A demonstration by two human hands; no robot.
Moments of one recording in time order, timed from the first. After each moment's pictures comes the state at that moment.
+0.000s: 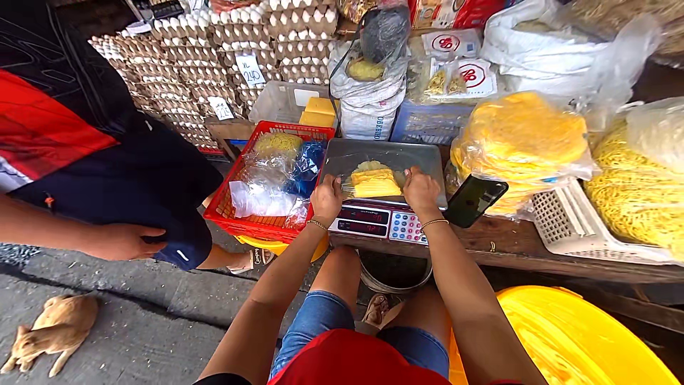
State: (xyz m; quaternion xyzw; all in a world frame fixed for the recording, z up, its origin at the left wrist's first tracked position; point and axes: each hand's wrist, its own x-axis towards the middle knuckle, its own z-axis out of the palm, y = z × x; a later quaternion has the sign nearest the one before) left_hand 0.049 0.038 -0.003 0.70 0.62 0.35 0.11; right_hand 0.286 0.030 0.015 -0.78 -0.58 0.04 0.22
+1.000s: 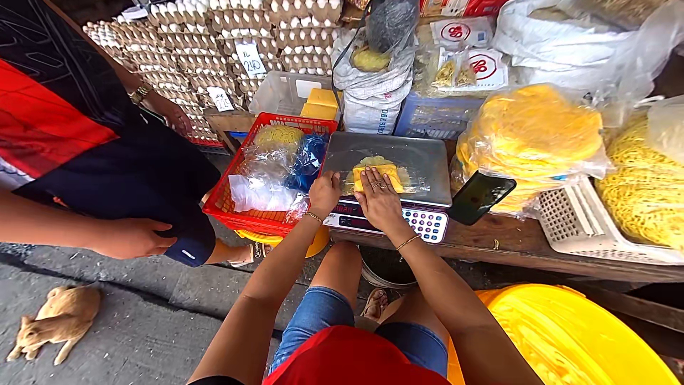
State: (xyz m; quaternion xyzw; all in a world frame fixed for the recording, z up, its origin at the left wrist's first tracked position) left_hand 0.033 0.031 0.014 0.71 0.62 0.28 0.19; right_hand 0.212 0.015 -0.032 -0.56 -0.79 -0.10 0.23
